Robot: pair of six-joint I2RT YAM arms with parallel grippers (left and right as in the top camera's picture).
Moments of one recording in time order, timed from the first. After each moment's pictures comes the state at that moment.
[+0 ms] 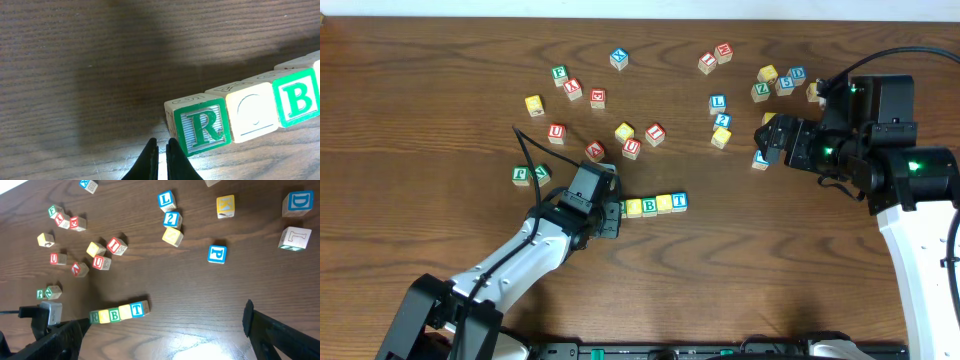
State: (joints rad) left arm -0.48 1.49 0.67 -0.30 0.04 -0.33; right arm 0.07 1.31 1.37 -1.02 -0.26 0.32
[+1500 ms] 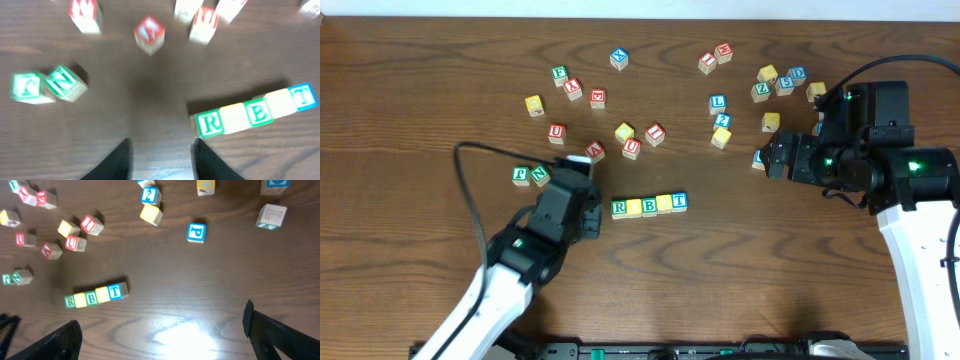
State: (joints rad) left arm -0.48 1.10 0.67 -0.47 -0.14 -0.30; right arm 0.07 1.31 1.37 -1.14 -0.19 0.26
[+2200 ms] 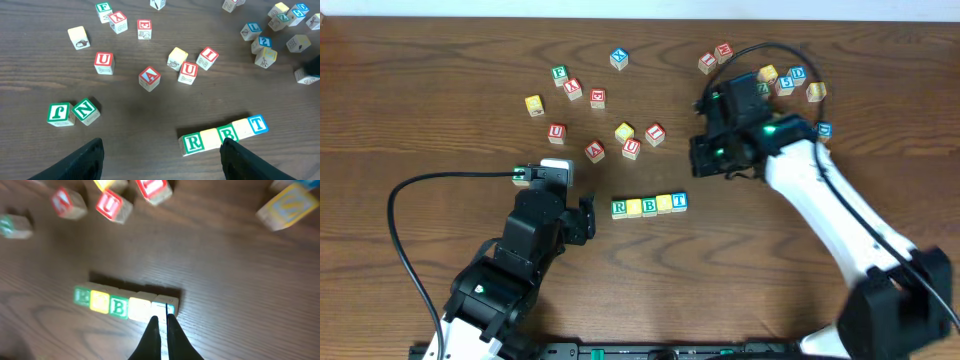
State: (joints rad) left arm -0.48 0.81 0.66 -0.51 -0.17 -0.30; right arm 0.42 1.70 1.32 -0.80 -0.23 0.26
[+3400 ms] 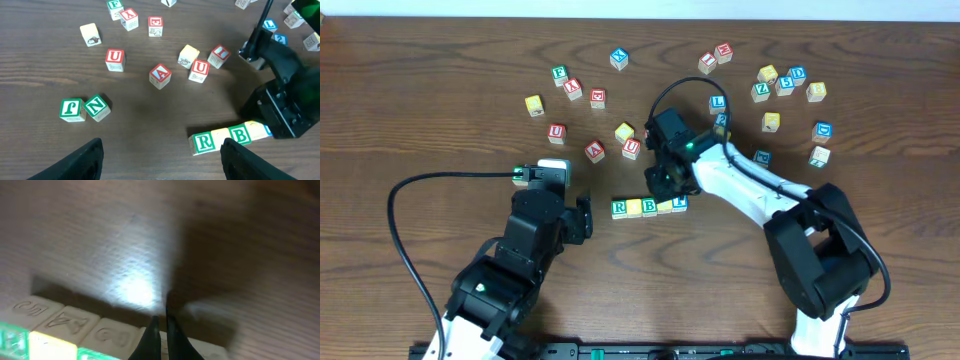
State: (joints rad) left arm -0.48 0.82 0.66 -0.52 -0.21 -0.30; right arm 0.61 1.98 1.32 -0.66 -0.11 0.27
